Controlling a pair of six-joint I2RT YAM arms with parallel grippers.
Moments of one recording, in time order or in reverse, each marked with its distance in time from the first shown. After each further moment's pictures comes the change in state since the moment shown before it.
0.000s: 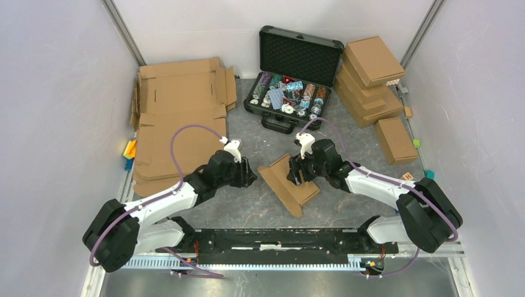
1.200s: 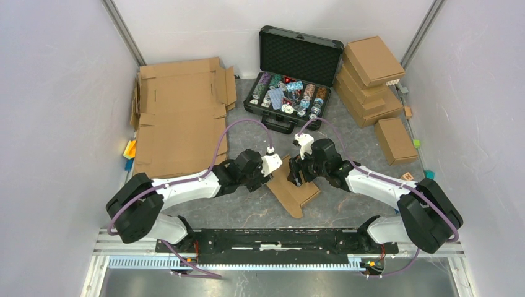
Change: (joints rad) left arm -0.182 0.274 0.228 -0.133 -0.167 0.871; right arm 0.001 -0.005 0.016 -0.043 -0.003 -0.035
